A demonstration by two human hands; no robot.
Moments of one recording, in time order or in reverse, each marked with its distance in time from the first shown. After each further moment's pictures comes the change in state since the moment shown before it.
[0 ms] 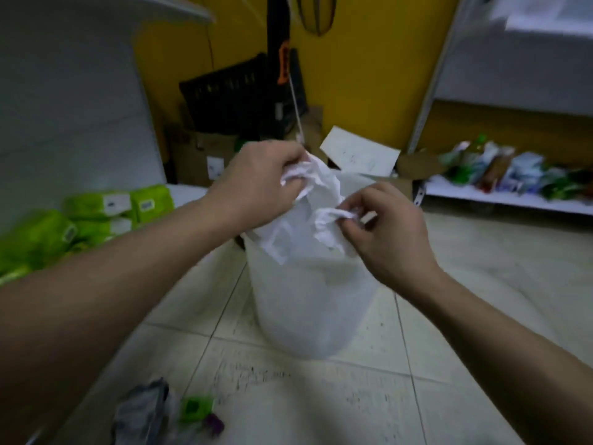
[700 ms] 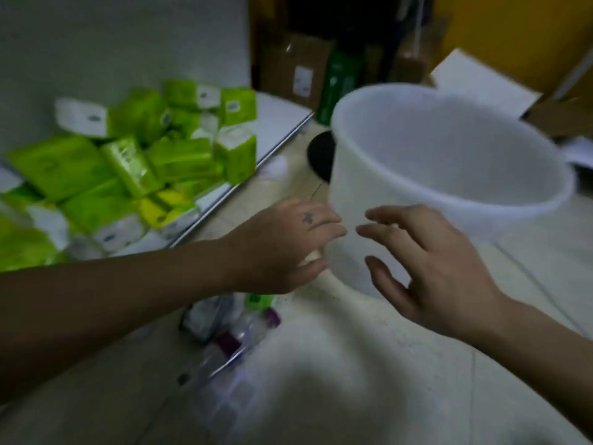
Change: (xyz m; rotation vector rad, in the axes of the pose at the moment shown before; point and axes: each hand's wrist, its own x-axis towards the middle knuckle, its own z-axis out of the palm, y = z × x) left_hand -0.187 -0.043 0.020 0.285 -0.405 0.123; right_hand -0.078 -0.009 0.064 -0.144 -0.366 -0.651
